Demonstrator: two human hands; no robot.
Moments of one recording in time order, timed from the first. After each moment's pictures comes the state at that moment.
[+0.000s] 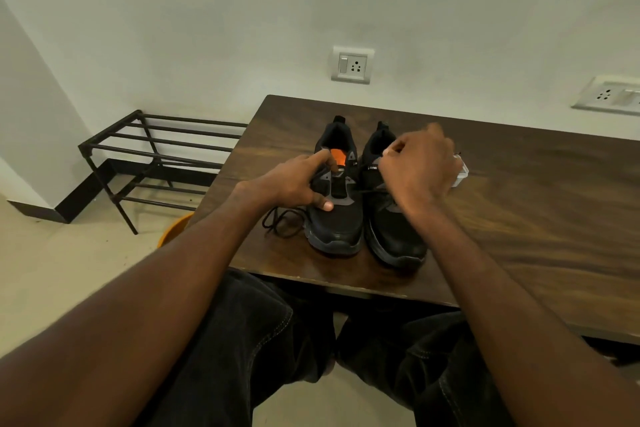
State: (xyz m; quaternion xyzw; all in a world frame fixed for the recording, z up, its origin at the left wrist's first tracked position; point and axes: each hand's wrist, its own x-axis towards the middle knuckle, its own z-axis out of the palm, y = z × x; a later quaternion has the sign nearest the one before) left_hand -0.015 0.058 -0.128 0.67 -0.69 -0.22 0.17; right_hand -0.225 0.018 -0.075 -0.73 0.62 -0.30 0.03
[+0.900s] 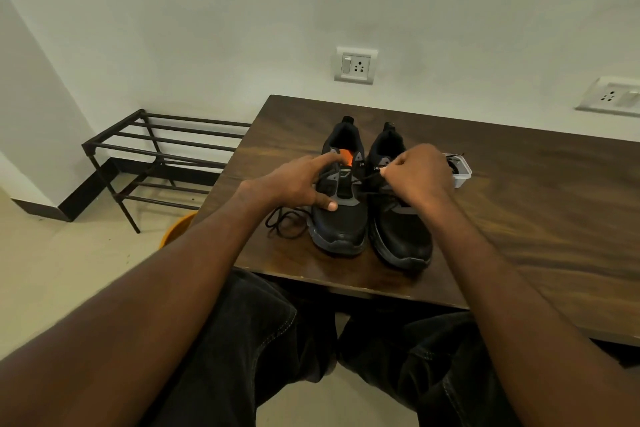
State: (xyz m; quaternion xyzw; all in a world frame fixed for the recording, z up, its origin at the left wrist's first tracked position) left_hand -0.015 0.059 -0.127 0.66 -0.70 -0.22 0.16; right_hand -0.231 -0.006 -0.091 -0.73 0.63 -0.22 0.16
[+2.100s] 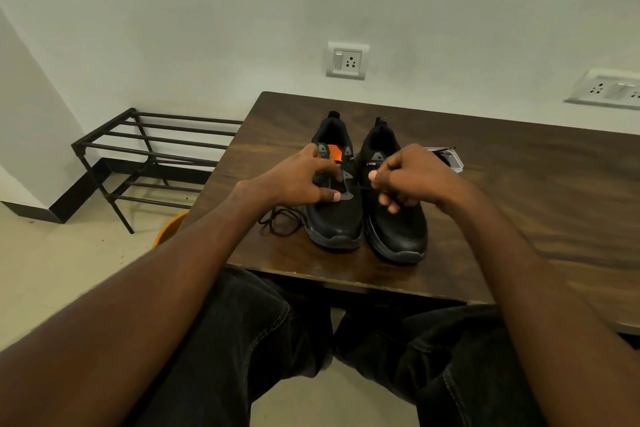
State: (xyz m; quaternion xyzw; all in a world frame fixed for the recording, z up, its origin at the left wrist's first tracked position) left_hand -0.032 0.063 -0.119 0.67 -0.70 -0.19 0.15; right_hand -0.263 0.009 -0.061 -0.78 0.50 -0.08 0.37
